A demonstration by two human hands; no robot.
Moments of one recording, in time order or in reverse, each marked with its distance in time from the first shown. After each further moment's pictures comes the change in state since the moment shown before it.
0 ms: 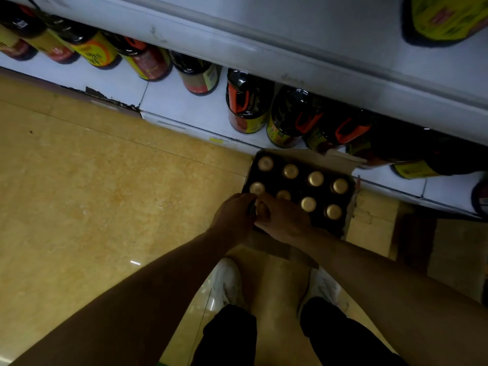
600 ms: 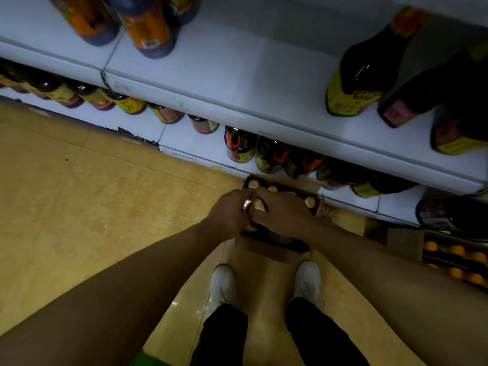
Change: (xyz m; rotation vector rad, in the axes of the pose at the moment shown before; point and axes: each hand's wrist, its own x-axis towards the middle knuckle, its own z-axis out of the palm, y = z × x) left_hand -0.085 0.092 -0.094 -0.079 0.056 0.188; right_hand -0.099 -0.084 -0.128 -0.128 0.111 -0.181
